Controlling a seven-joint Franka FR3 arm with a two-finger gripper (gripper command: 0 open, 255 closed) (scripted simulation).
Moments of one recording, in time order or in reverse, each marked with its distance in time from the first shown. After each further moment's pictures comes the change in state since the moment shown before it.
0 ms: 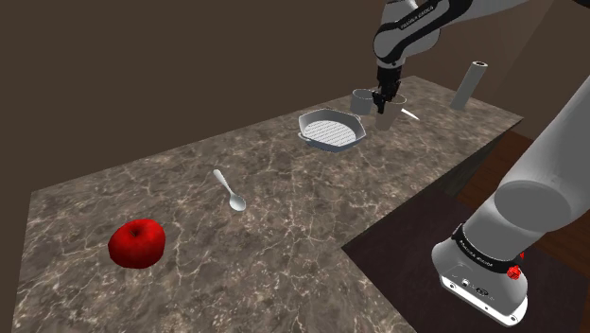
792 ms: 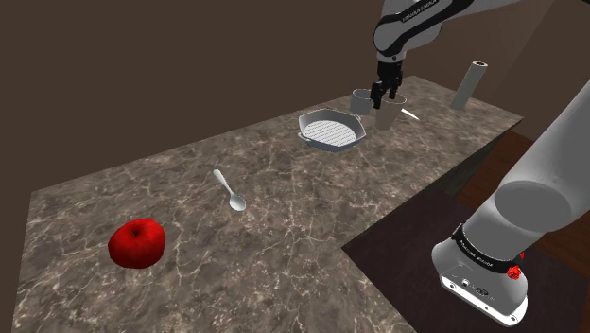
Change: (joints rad) arm 0.005 -0.020 0.005 0.025 -0.001 -0.046 0.004
